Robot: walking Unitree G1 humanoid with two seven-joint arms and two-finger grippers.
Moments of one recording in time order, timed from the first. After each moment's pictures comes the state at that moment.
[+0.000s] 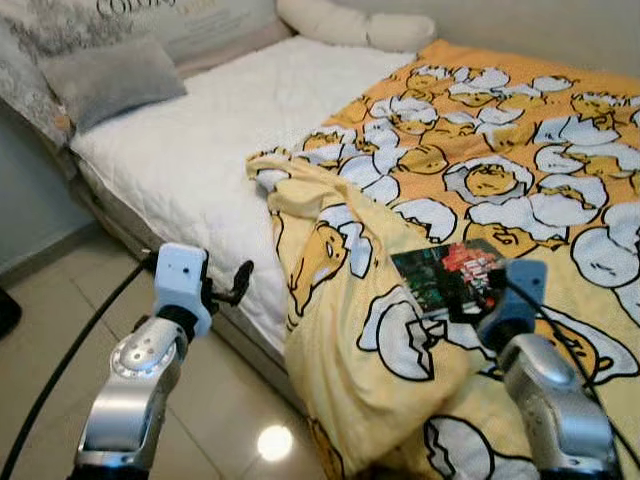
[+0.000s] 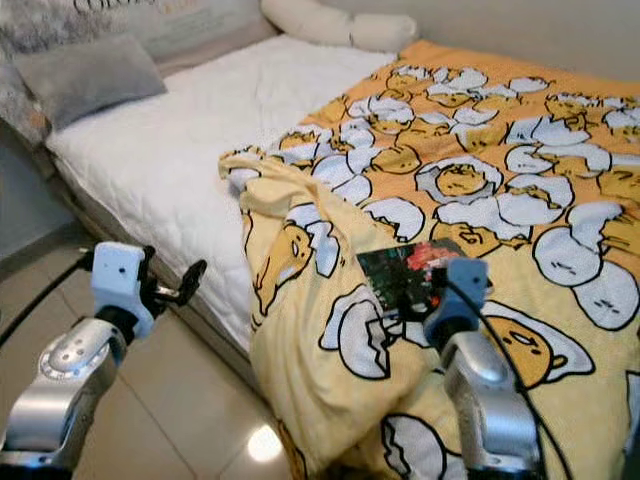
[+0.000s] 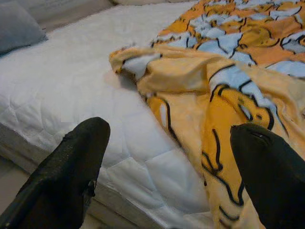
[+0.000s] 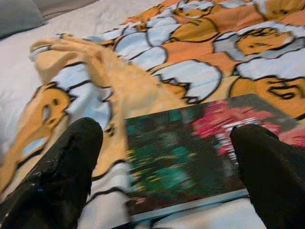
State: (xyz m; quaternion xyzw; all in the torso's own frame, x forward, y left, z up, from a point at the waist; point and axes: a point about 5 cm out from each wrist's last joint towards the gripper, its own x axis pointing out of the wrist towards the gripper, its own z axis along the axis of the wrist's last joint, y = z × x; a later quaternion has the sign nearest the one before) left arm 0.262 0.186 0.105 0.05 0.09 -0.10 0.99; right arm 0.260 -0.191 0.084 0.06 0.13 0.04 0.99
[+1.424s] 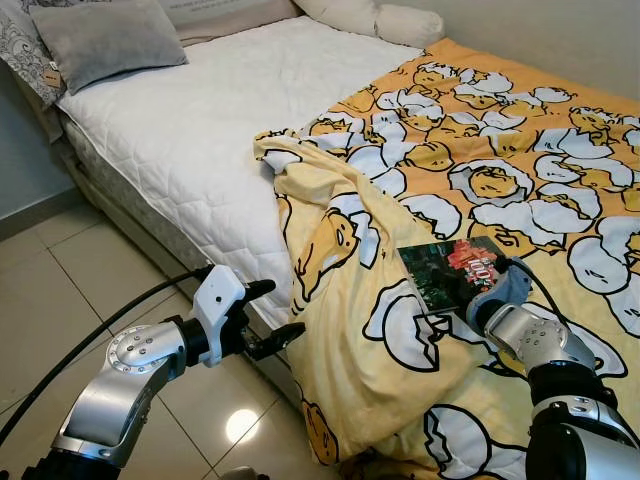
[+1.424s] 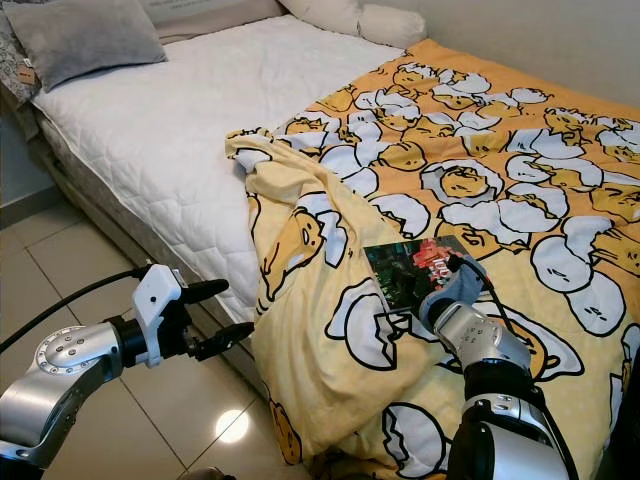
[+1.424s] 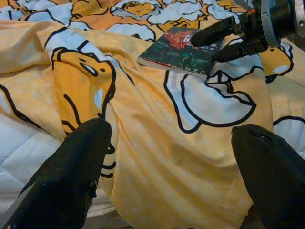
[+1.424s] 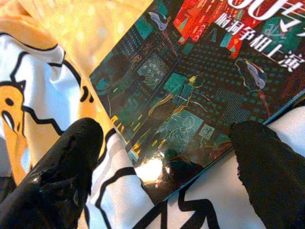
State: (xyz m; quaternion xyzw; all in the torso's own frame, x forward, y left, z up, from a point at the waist) left arm 0.248 0.164 0.101 0.08 0.13 -0.44 0.88; right arm 0.313 -0.220 0.043 0.35 0.31 -0.06 0.88
